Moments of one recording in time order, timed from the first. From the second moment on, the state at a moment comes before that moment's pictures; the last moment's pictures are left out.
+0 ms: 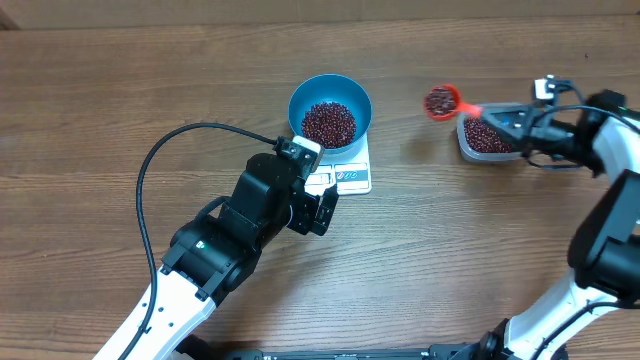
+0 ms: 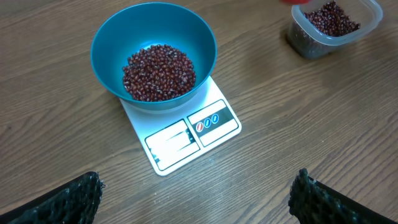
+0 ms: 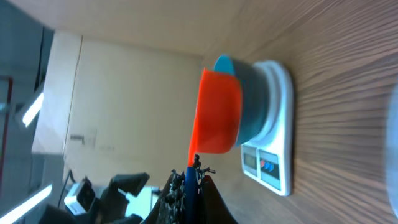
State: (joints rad) left arm -0.62 1.11 0.98 -0.57 -0.06 -0.15; right arm -0.41 2.01 1.43 -1.00 -1.44 -0.21
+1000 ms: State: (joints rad) left arm -0.62 1.11 0.98 -0.57 -0.04 -0.15; right arm -0.05 2.01 1.47 -0.58 -1.45 -0.02
